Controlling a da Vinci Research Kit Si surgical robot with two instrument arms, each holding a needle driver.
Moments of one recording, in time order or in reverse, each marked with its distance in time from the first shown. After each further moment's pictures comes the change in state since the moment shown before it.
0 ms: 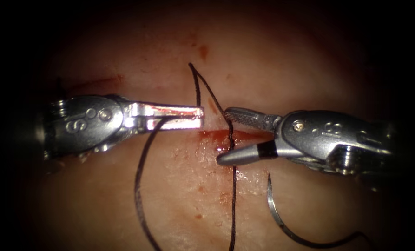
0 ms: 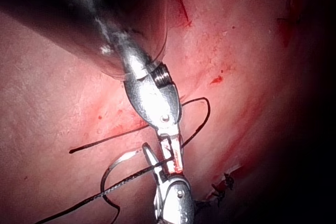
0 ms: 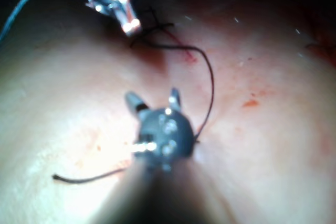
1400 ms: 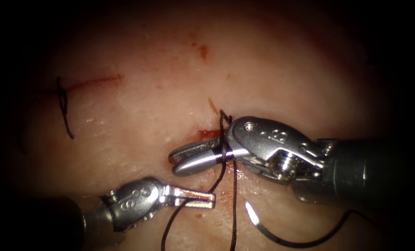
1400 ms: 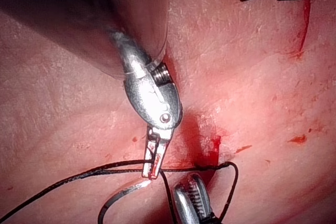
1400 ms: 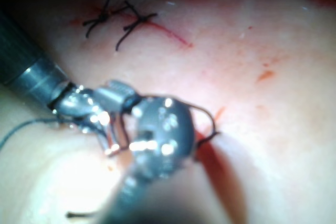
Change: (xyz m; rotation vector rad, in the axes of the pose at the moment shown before) right arm -0.002 0.001 0.004 0.522 0.323 0.120; left arm -0.019 0.005 -0.002 -0.145 0.125 -0.091
